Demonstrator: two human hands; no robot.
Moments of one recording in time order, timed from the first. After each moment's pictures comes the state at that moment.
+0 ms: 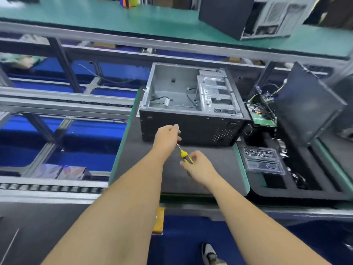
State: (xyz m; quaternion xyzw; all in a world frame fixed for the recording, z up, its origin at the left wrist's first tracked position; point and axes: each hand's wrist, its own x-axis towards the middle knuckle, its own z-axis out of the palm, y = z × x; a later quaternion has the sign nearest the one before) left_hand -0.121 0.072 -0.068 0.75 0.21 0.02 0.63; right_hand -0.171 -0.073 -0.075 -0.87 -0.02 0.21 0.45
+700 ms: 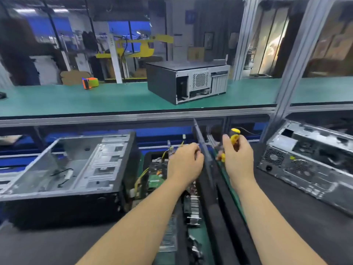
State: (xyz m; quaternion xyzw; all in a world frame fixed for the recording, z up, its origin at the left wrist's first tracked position) left_hand 0.007 -0.203 0.062 0.93 -0.05 0.19 0.31; right_hand 0.012 -0.349 0.073 -0.71 -0.01 -0.26 0.66
